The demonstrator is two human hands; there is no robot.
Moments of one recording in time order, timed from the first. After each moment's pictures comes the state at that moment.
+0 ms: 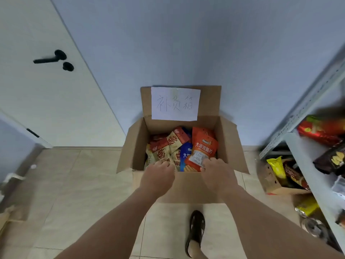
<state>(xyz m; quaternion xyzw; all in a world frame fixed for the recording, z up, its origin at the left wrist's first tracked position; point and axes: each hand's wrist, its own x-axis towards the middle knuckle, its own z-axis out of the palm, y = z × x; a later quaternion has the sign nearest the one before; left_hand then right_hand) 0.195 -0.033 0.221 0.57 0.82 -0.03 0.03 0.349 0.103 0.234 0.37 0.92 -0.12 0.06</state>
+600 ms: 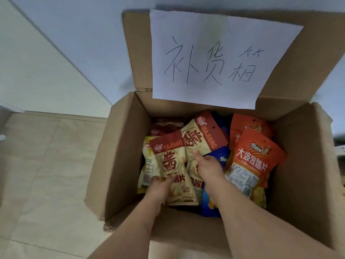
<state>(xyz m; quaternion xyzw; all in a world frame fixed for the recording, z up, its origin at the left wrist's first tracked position) -0.004 0.109 -0.083 -0.15 0.79 0.32 0.50 0.065 0.250 -0.068 0.61 0.50 -0.61 0.06</state>
